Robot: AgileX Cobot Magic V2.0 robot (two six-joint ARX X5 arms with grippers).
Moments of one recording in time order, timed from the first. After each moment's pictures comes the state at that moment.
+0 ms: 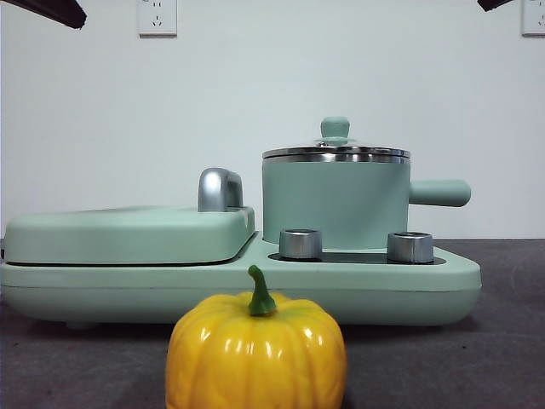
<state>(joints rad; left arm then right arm) -0.34 0.84 0.90 -0.54 0.34 0.38 0.31 0.76 0.88 -0.57 -0.31 -0.46</state>
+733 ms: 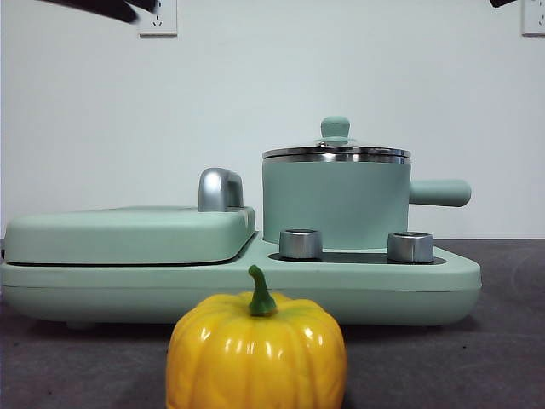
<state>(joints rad) -0.42 1.00 0.90 -0.23 0.34 0.28 0.31 0.76 0.88 -0.53 -0.31 -0.27</state>
